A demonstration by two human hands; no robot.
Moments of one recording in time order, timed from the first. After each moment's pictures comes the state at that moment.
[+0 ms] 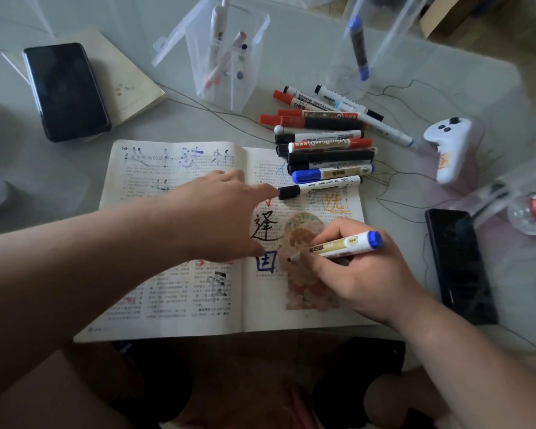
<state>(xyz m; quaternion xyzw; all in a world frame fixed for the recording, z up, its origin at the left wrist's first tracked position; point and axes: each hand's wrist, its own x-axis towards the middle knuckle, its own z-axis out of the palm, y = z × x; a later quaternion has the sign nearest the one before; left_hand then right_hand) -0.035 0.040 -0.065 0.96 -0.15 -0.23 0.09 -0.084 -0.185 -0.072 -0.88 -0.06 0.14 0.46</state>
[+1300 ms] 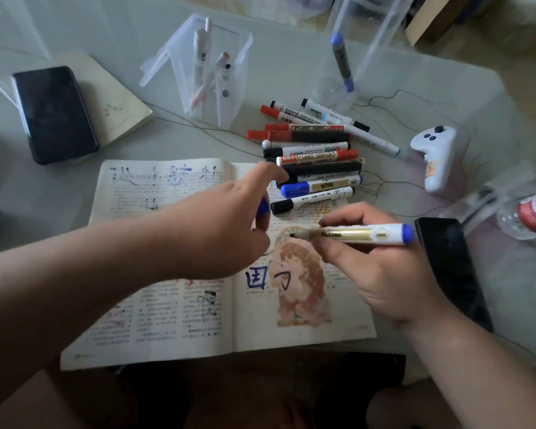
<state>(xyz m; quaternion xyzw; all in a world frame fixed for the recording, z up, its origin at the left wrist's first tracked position) -0.041 0.027 -0.038 0.92 -0.16 -0.21 0.30 -0.077 -0.196 -0.055 -0.79 -0.05 0.08 0.60</state>
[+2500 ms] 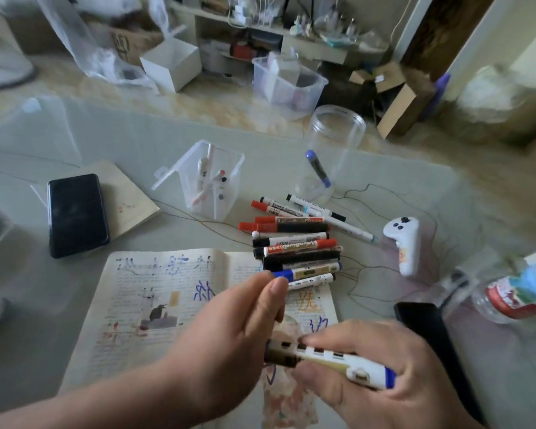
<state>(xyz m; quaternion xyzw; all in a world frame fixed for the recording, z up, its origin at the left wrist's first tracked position) -0.075 -0.002 -0.024 0.82 -0.10 -0.05 0.56 -0.097 -0.195 0.020 -0.85 -0.19 0.03 0.49</state>
